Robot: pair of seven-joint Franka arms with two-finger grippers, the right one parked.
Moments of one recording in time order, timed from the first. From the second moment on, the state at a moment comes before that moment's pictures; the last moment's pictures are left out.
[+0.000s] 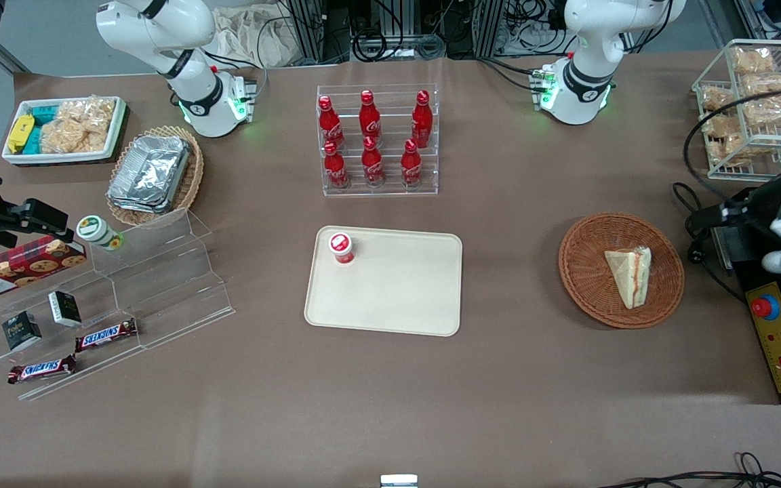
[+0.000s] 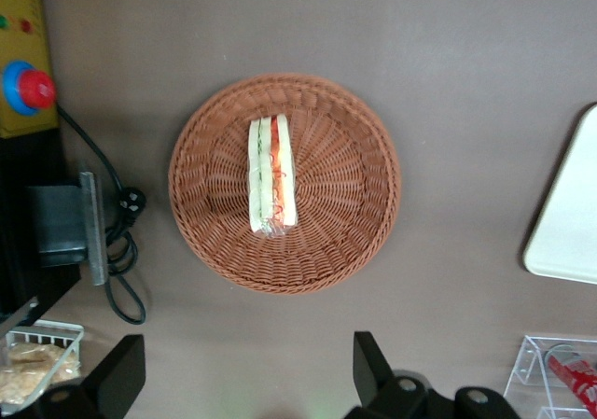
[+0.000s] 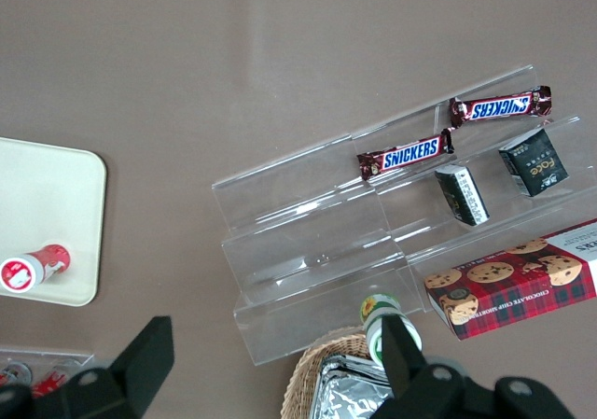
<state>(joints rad) 0.11 0.14 -0.07 -1.63 -0.01 1.62 -0.05</state>
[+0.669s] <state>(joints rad) 0.12 0.21 -0.06 -1.98 -0.01 2.00 -0.05</state>
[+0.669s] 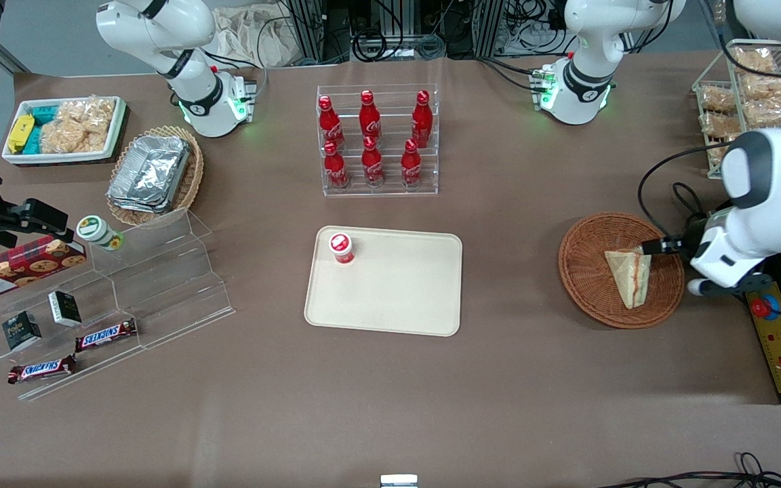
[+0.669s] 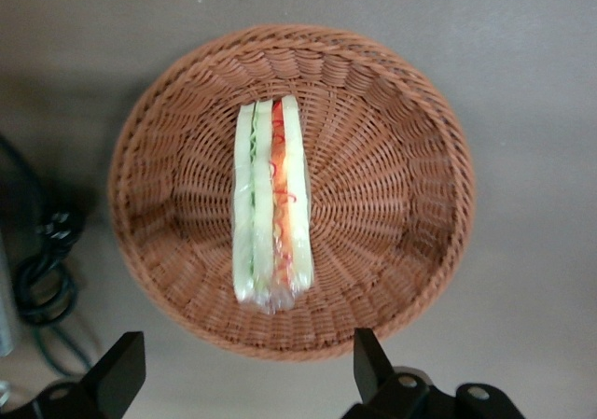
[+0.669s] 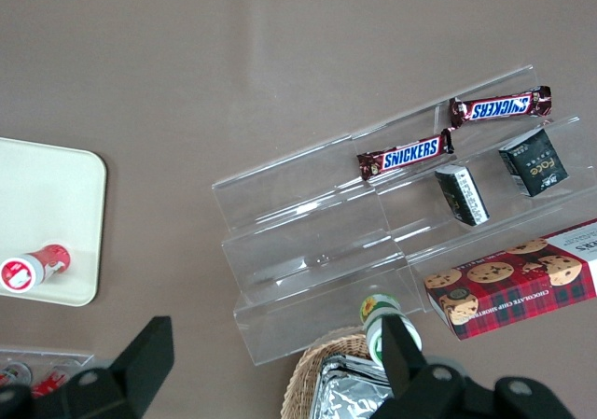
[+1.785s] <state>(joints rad) 0.12 0.34 -0.06 -2.08 0.01 2.22 -0.05</state>
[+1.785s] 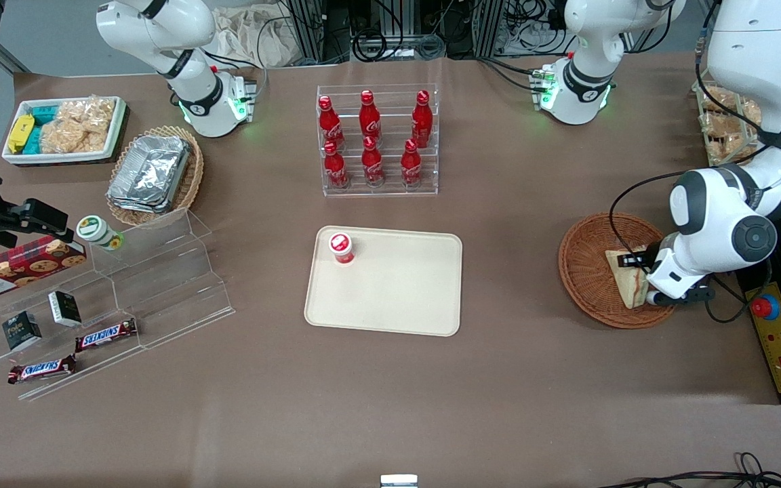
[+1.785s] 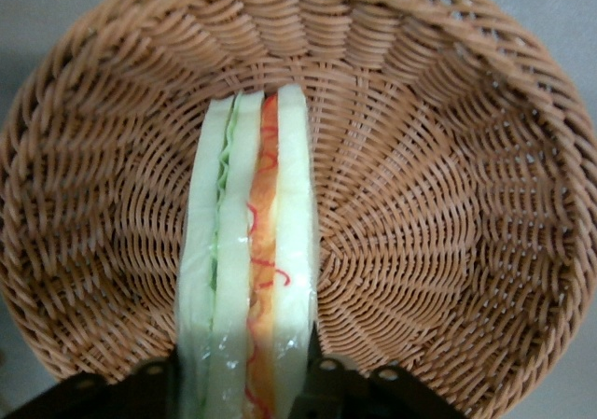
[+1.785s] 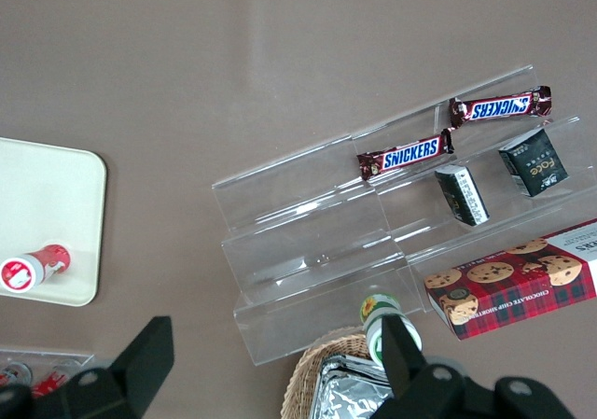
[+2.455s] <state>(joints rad) 0.06 0.23 -0.08 -1.85 0.01 1.86 -0.26</state>
